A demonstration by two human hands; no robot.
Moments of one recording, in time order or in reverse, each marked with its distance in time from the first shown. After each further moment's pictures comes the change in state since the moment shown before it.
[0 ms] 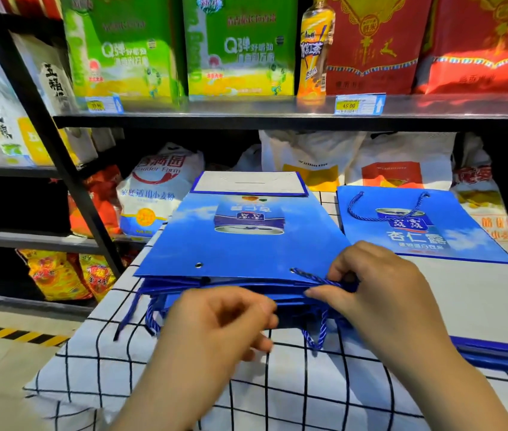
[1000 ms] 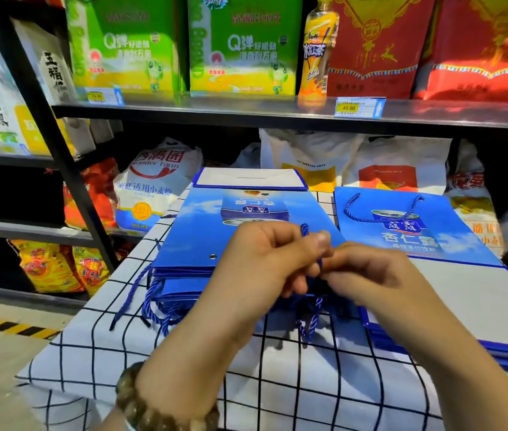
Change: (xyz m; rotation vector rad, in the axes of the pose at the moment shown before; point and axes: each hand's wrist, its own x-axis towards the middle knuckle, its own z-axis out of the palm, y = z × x) left_hand 0.028 0.040 0.034 -0.087 -0.164 0.122; right_hand -0.001 -0.007 -0.019 0.849 -0.235 0.141
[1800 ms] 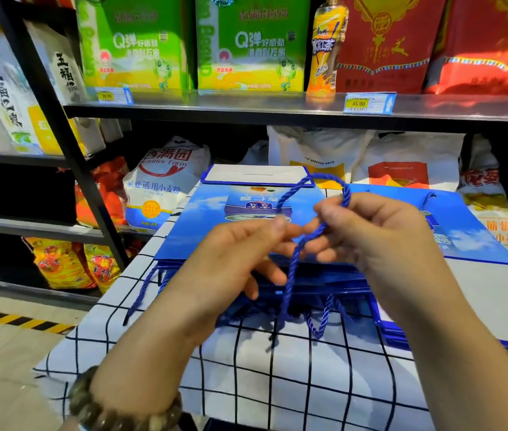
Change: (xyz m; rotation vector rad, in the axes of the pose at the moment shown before) left_hand -0.007 -0.002 -0.038 0.044 -0.058 -0.049; right_hand 0.025 -0.024 0.017 0.365 0.141 -0.015
